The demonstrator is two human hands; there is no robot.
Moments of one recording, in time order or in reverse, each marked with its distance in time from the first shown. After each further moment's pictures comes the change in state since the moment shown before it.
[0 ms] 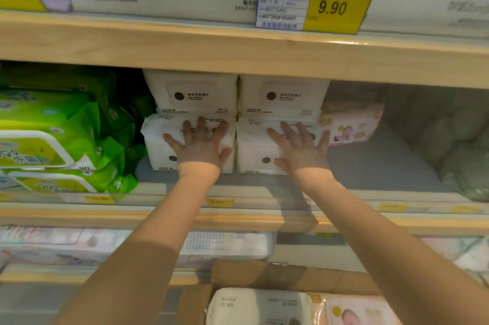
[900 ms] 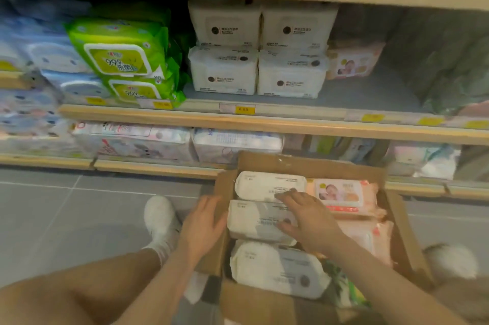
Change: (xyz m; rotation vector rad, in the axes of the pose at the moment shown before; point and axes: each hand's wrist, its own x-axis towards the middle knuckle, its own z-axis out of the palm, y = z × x) left_hand -0.351 -0.069 0.052 -0.594 -0.243 -0.002; right_hand -0.309 -0.070 0.010 0.369 -0.378 -0.228
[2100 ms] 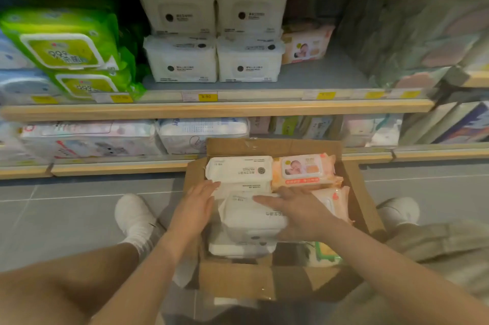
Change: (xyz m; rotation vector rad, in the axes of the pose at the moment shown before) left_hand 0.004 0.020 0.019 0.055 -0.100 0.248; right_hand -0.057 0.011 -0.002 -0.147 -0.117 -0.002
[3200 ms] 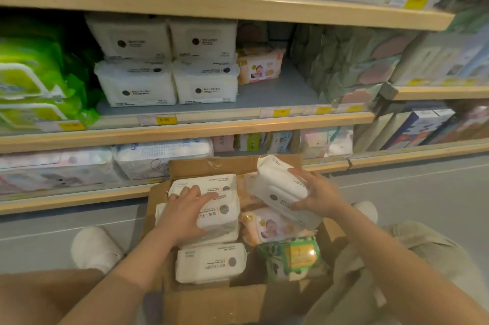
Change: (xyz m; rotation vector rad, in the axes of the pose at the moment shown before) left_hand 0.053 0.069 -0.013 0.383 -0.316 0.206; right_hand -0.045 0.124 -0.024 0.418 0.189 0.536
